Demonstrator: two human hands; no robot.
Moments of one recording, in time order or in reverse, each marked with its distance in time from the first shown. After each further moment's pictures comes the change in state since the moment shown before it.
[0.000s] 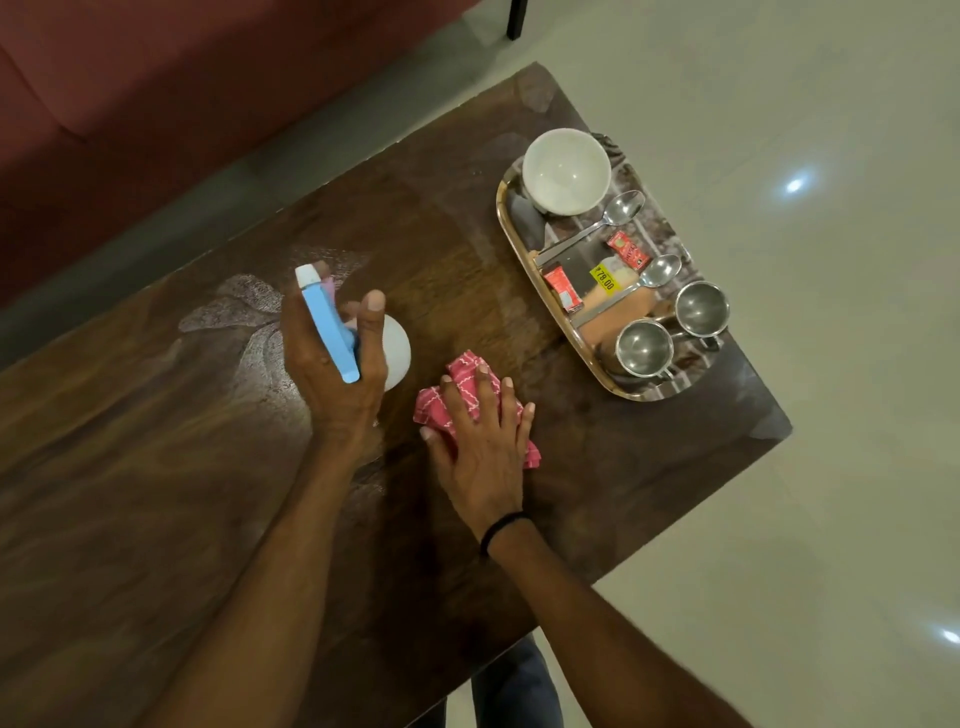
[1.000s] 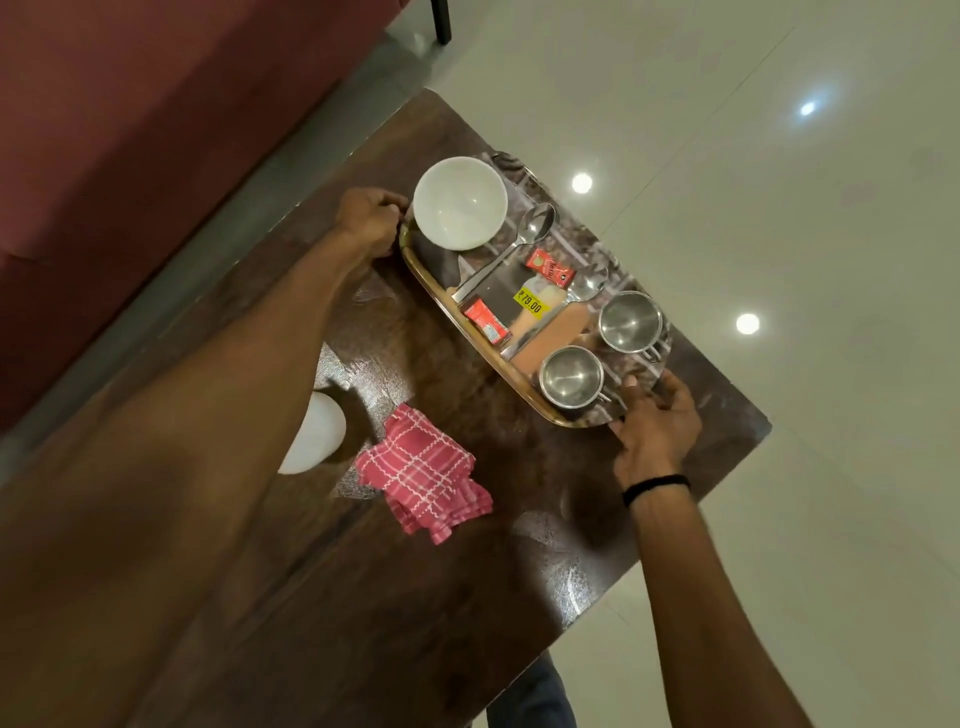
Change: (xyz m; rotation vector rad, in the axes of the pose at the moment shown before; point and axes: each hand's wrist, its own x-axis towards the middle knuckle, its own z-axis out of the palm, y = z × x) left_hand 0.121 0.050 0.224 0.264 -0.793 -0.499; right_hand 0.064 0.182 -0.114 1.397 0.643 1.038
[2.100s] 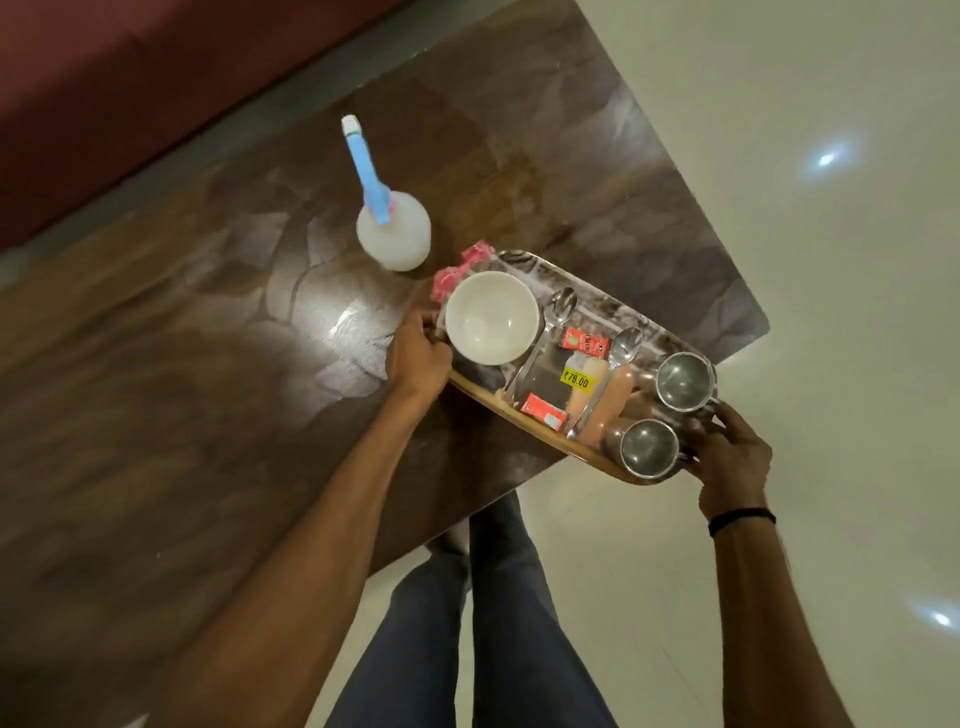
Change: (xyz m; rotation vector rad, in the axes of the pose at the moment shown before) left_hand -0.312 -0.204 -0.013 -0.128 0.112 -0.136; right_hand -0.096 0.031 -0.205 -0.392 -0.226 -0.076
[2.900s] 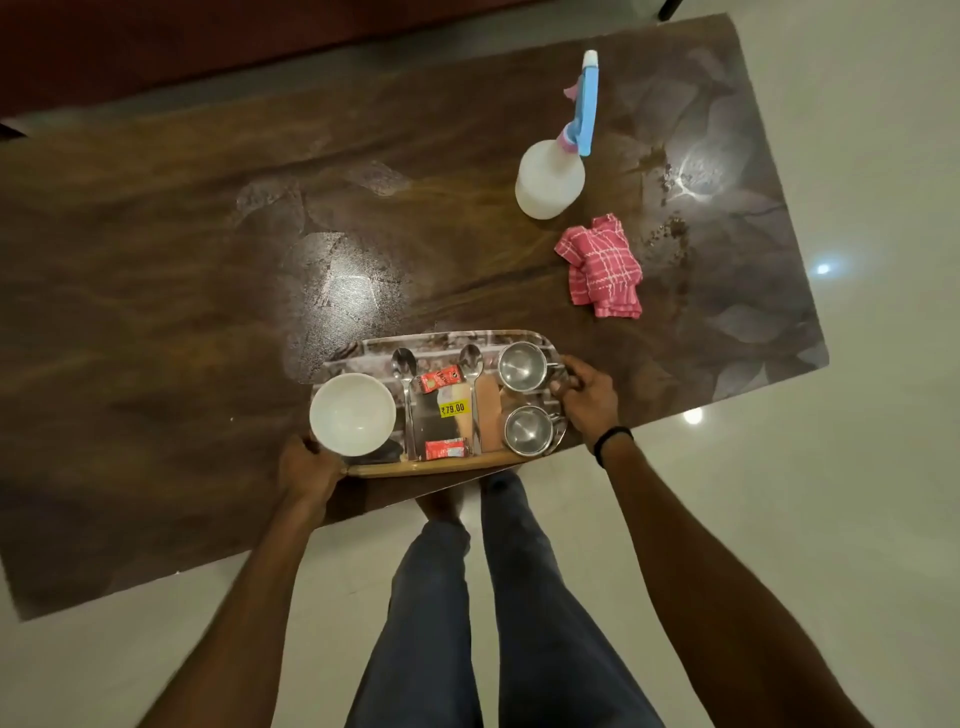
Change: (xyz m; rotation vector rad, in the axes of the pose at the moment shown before) left_hand -0.125 -0.293 -0.137 -0.384 0.235 -0.587; right_hand -0.103 0.092 0.182 -0.755 -0.508 -0.376
